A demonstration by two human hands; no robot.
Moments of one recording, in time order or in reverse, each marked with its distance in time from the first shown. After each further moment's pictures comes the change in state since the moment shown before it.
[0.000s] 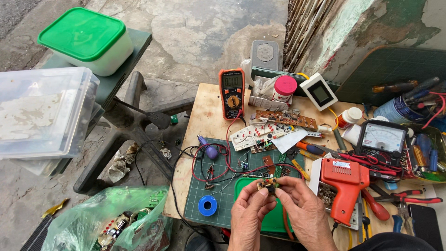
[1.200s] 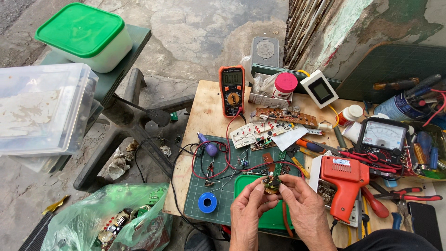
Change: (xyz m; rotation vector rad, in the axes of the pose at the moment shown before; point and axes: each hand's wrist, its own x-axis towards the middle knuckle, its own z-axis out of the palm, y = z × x) left_hand -0.013 0.011 0.010 0.176 -0.029 0.020; right_hand 0.004 0.006 -0.001 -0.018 0.032 0.035
